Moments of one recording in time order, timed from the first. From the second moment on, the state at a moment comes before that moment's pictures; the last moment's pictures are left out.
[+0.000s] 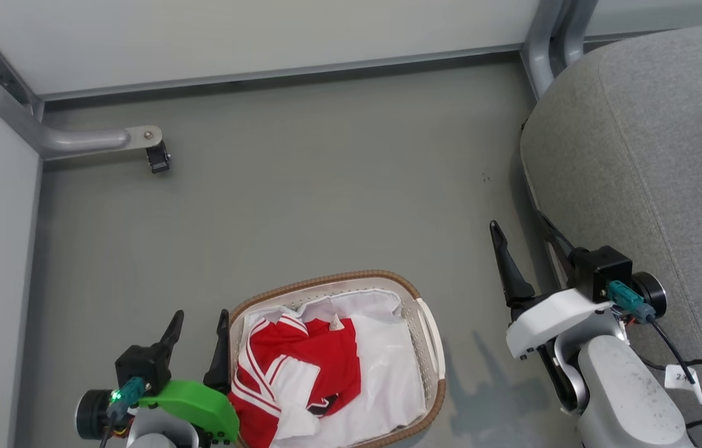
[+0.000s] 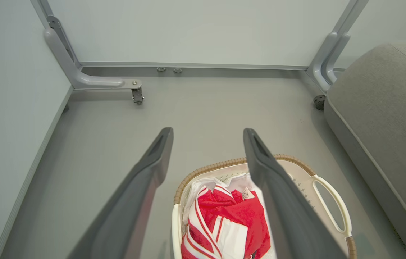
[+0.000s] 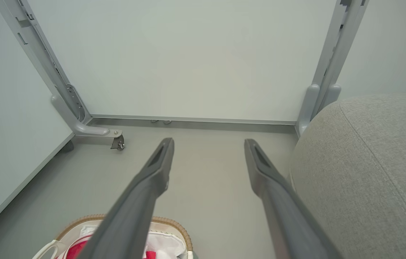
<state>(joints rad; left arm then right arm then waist) -0.15 0.05 -0.10 0.52 -0.20 -0.13 -0.26 -0.33 -0.05 0.15 0.42 0.16 0.13 -0.26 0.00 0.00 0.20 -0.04</state>
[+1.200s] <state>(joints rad) -0.75 0.08 -0.45 1.26 -0.05 -0.12 -0.17 -0.54 -0.05 0.23 0.32 0.22 0.13 -0.26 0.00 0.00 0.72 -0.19</state>
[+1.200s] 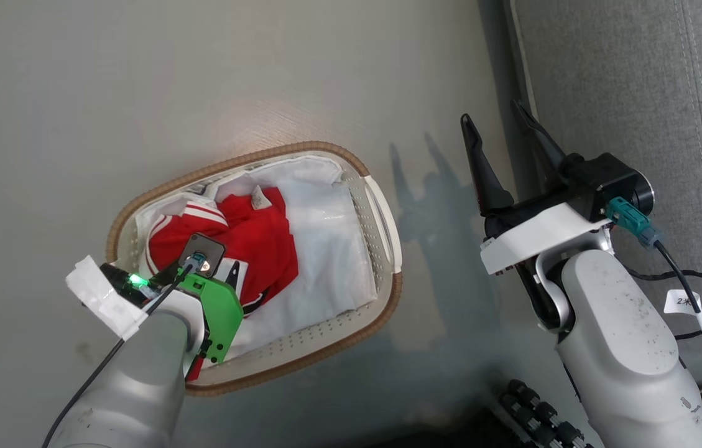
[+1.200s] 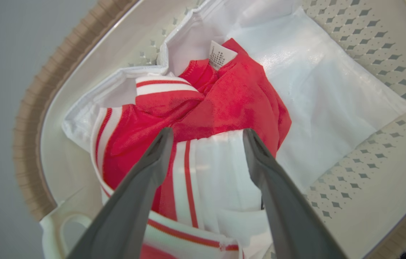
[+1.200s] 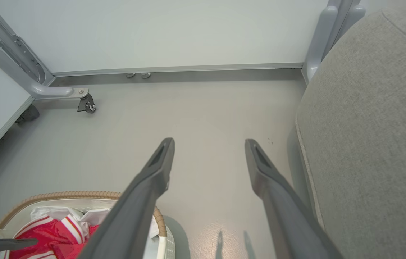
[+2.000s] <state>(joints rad) -0.86 0.11 -0.66 1.29 0.12 -0.05 0.08 -0.55 -0.05 0.27 0.33 0.30 0.13 -0.26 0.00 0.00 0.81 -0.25</state>
